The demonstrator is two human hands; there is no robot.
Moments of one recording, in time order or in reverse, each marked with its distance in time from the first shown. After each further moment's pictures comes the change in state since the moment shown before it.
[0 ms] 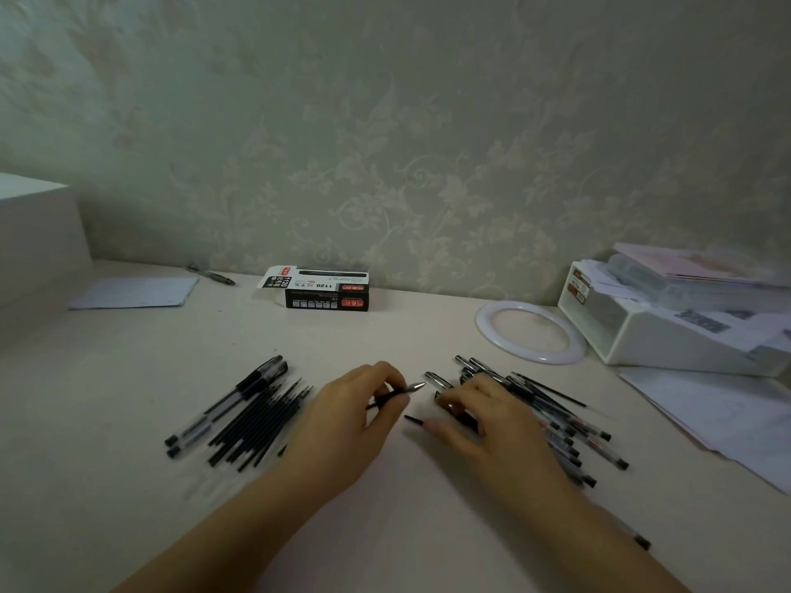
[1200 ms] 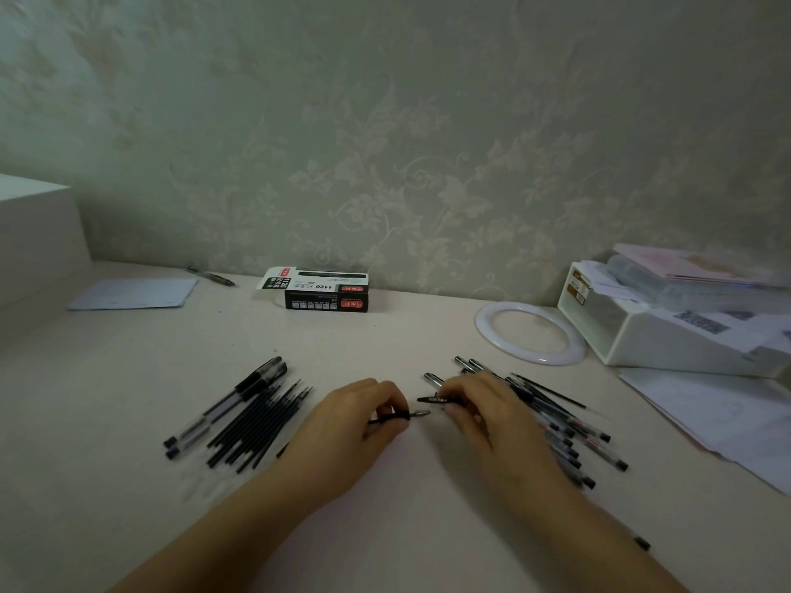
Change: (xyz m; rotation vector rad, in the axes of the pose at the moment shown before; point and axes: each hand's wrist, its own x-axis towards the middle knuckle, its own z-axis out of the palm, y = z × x) left_hand 0.000 -0.007 -0.001 0.089 -0.170 0.029; right_hand 0.000 -0.002 -0.004 0.035 0.006 -0.020
